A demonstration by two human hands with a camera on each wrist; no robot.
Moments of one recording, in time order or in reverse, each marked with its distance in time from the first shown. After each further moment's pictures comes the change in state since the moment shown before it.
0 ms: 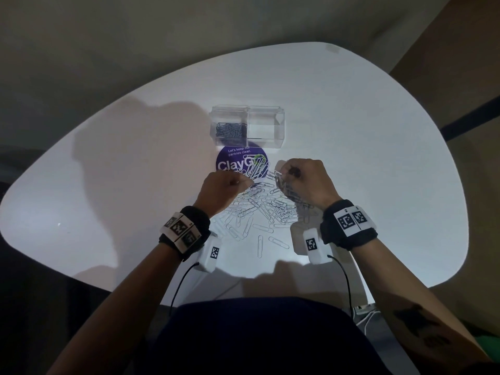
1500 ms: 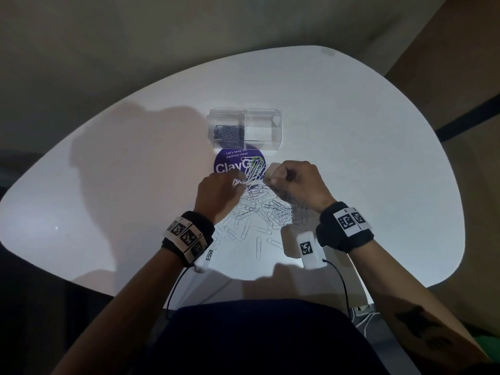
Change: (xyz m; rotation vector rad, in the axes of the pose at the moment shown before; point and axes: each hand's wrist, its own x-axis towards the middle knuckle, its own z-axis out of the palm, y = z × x) left_hand -0.007 0.008 0.006 0.317 0.194 0.009; right_hand -0.009 -0.014 -0.001 0.345 -0.040 0.069
